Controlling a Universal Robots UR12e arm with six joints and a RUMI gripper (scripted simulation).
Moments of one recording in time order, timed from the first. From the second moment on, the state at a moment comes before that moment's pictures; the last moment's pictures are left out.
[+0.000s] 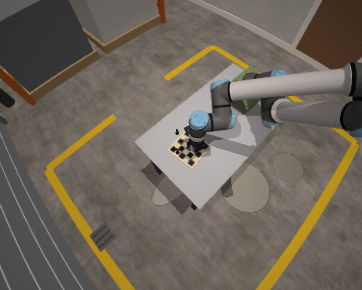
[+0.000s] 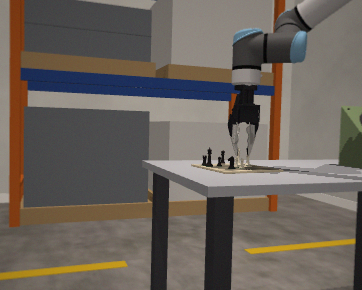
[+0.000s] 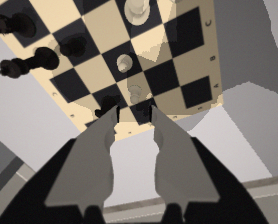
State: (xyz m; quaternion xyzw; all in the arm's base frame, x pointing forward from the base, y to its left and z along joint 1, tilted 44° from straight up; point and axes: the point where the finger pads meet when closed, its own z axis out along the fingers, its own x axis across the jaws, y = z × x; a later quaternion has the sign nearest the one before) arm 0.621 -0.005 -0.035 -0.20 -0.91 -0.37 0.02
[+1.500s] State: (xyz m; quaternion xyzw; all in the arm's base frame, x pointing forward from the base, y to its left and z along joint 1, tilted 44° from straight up) arm 0.625 0.018 -0.058 -0.20 -0.91 -0.37 0.02
